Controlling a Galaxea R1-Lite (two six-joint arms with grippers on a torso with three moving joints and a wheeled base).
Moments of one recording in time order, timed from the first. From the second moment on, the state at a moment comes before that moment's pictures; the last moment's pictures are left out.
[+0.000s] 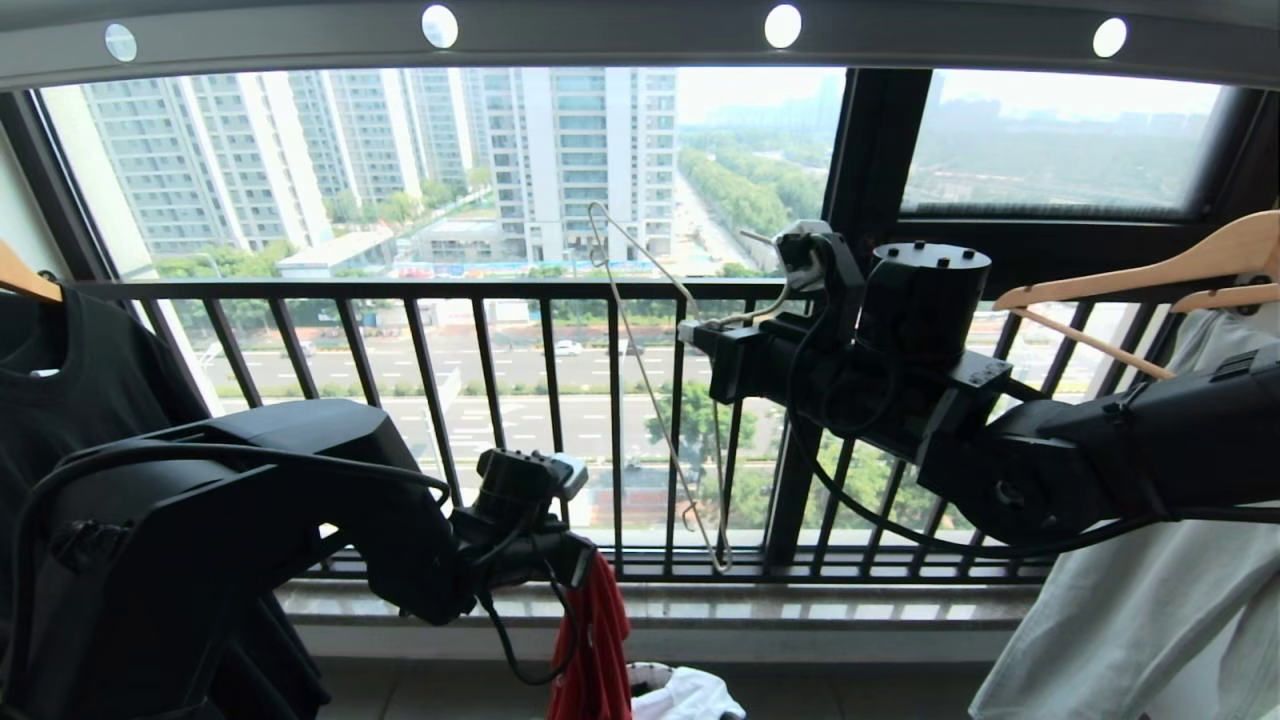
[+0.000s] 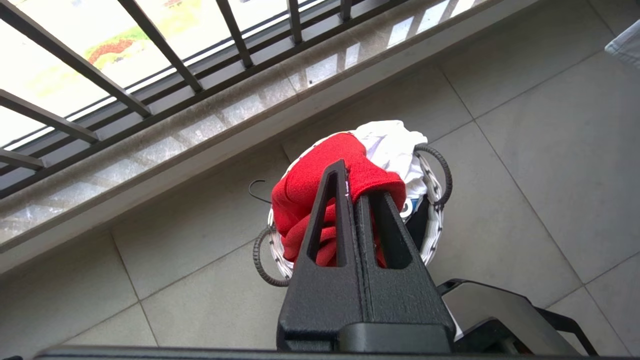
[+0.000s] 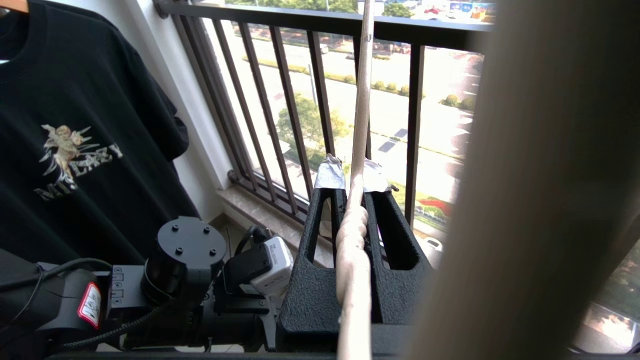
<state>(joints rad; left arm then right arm) -0.45 2.34 -1.03 -0.68 -0.09 0.04 0.54 1.93 -1.16 -0.79 0.15 0.15</state>
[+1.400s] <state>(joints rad) -0.47 2.30 -1.22 -0.21 -0.01 0.04 0.54 1.91 -1.15 -0.79 0.15 0.15</state>
